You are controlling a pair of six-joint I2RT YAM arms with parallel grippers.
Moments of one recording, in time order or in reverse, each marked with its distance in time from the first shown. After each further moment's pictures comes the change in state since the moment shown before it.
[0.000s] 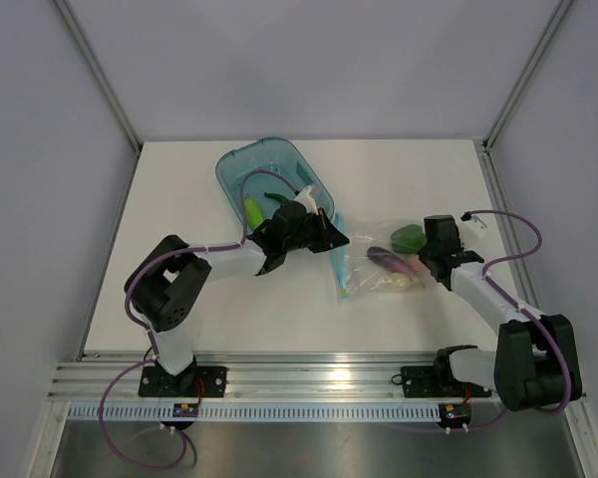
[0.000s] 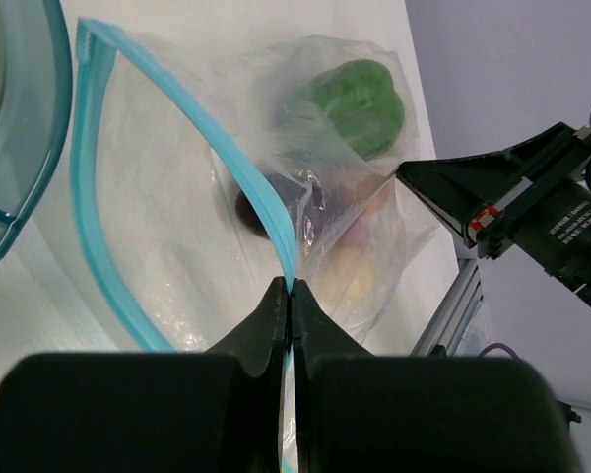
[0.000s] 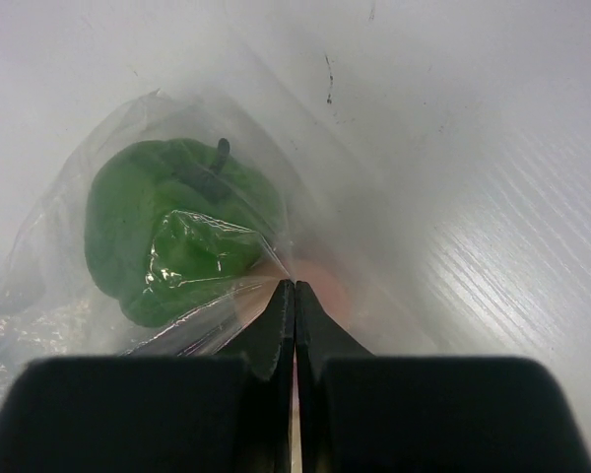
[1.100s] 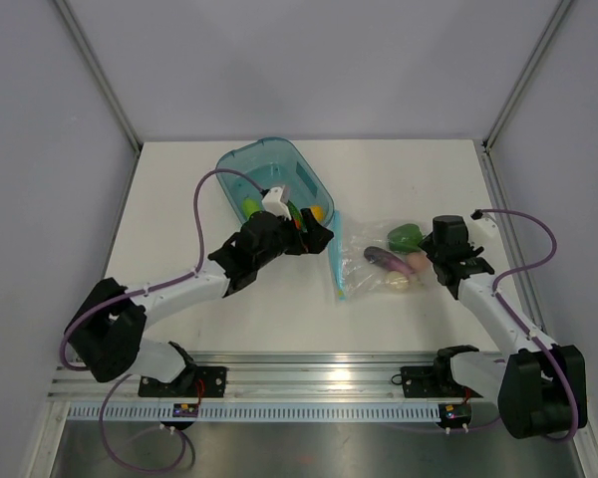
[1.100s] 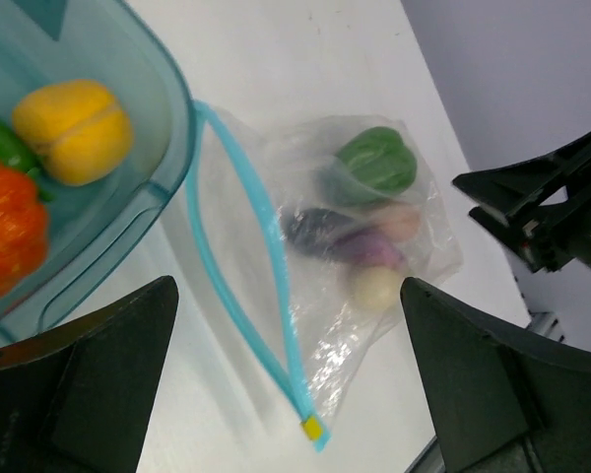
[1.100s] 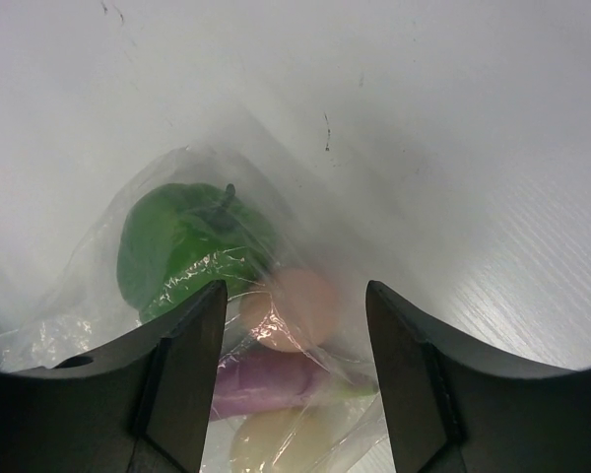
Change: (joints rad) left arm -0.031 -0.372 -0.150 -0.132 -0.283 0.189; right arm -0.011 -0.139 -0.006 -0.021 0.050 -0.035
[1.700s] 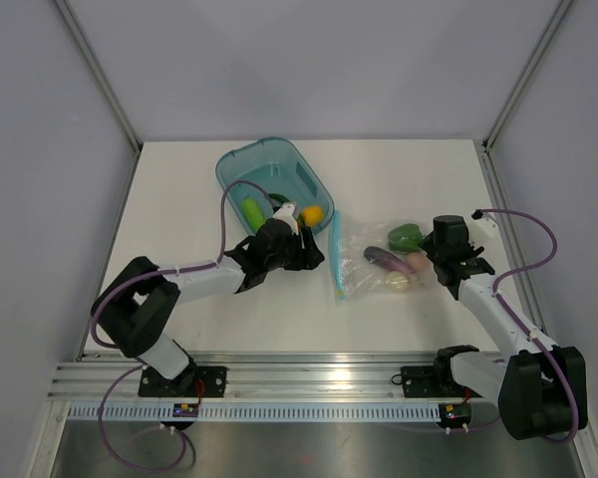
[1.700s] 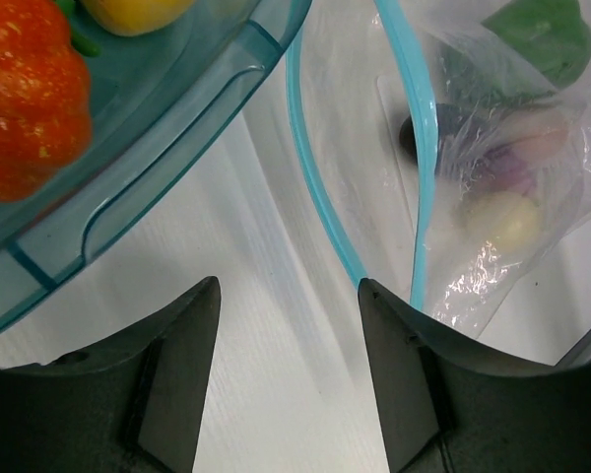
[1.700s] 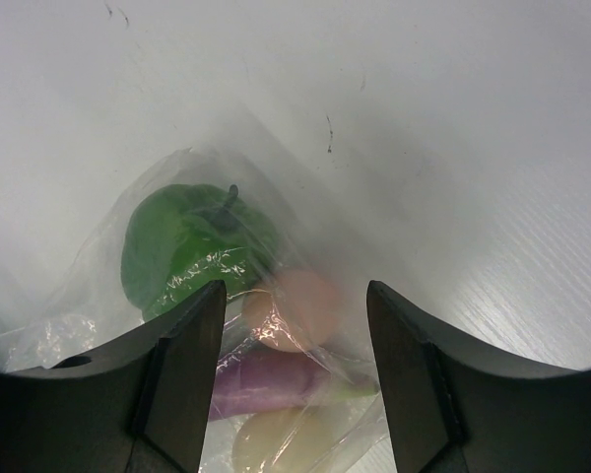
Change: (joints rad) left arm 0.020 0.134 -0.062 -0.061 0.044 0.030; right arm 0.000 -0.010 -0.001 0.001 0.000 -0.003
